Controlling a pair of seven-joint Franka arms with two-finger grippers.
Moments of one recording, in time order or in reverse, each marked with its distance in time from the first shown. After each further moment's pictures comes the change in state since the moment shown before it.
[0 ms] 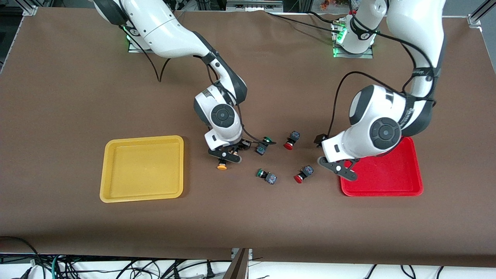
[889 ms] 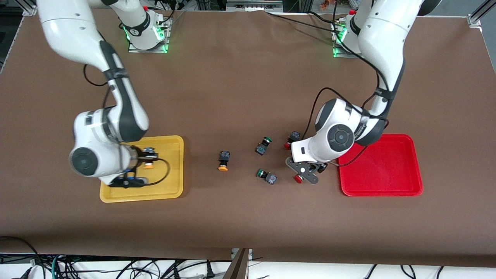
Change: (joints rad) left arm -0.078 0.168 -0.029 0.000 0.000 0.262 0.146; right arm -0.490 -0.145 -0.047 -0.014 0.053 -0.413 -0.849
